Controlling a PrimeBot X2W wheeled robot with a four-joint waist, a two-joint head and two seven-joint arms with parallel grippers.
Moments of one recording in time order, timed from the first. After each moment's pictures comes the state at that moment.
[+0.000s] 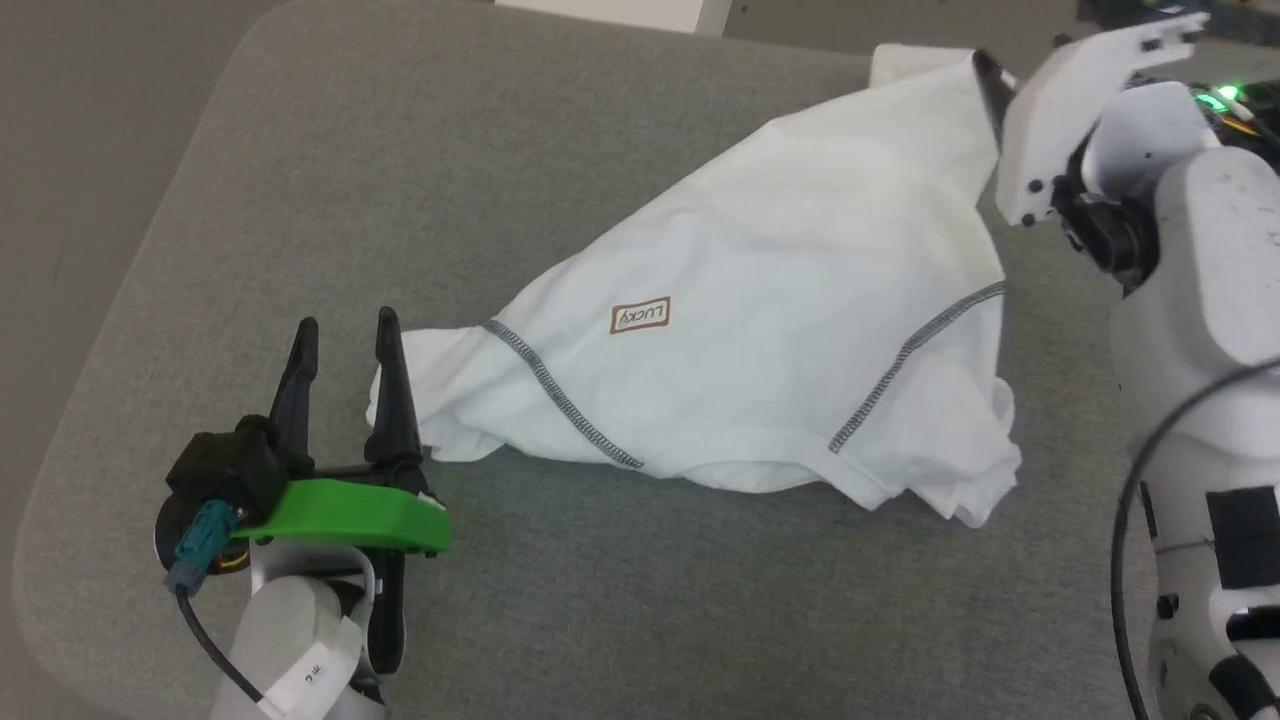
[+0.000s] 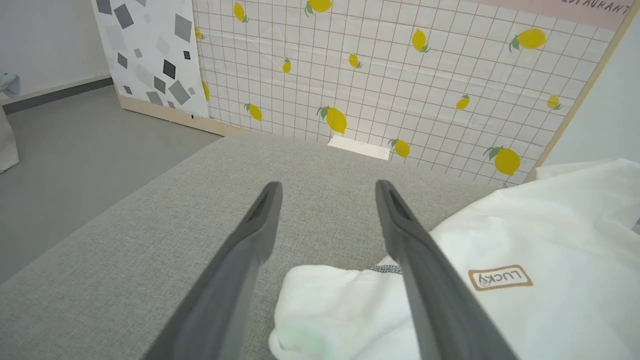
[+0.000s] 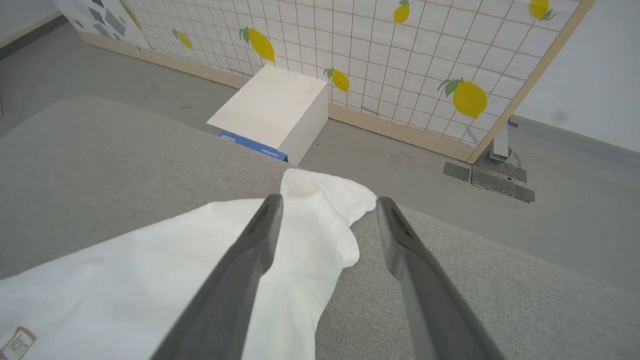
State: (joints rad) left arm -0.21 0.05 -0.01 0.11 -0.27 -0.03 -0.26; right arm -0.95 -0.10 -0.04 0.65 0.01 0.13 0.41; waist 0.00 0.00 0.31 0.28
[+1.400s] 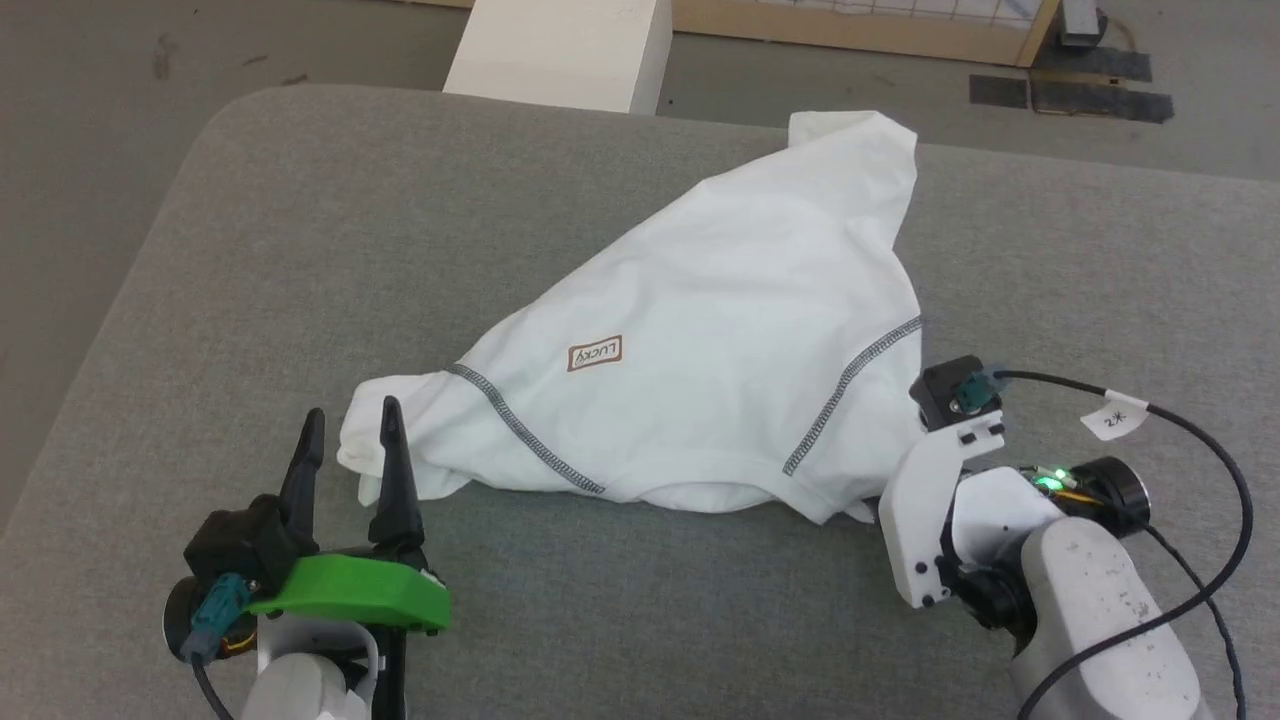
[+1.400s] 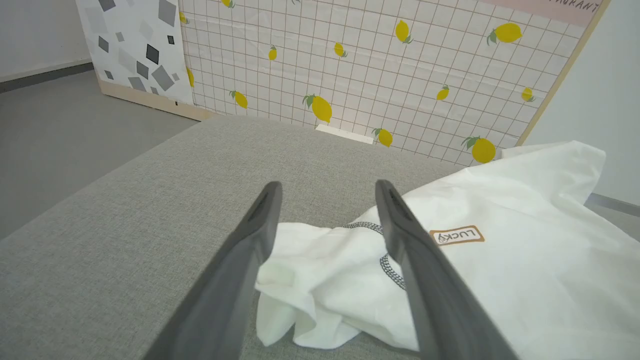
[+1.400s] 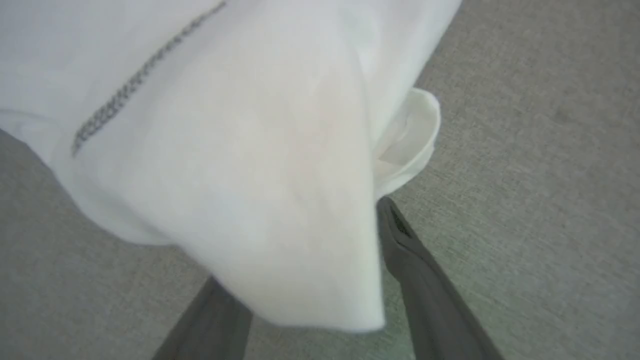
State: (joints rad) left arm -0.09 0.05 -0.01 0.11 -0.27 -0.02 -0.26; right arm -0.32 -0.05 0.13 0.28 0.06 0.13 0.75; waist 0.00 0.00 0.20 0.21
